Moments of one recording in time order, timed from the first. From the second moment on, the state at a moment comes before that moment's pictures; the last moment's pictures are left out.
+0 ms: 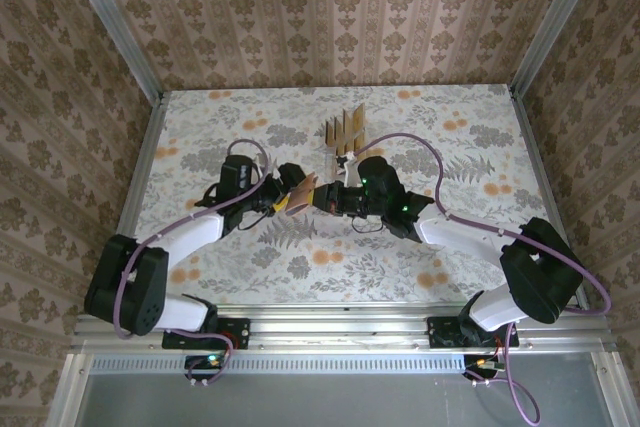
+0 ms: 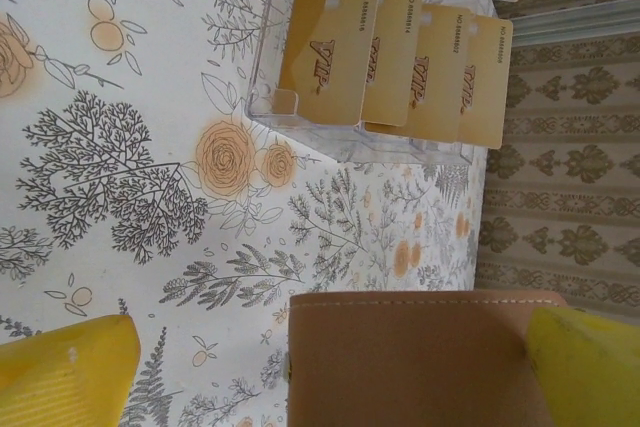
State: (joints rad) left arm -0.43 1.38 0.64 0.16 0.50 -1.06; right arm 0.72 1.46 0.85 0.23 -0.43 0.97
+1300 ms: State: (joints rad) left arm -0.39 1.39 0.56 0.46 0.53 -1.24; right arm 0.71 1.53 0.76 0.34 -0.43 1.00
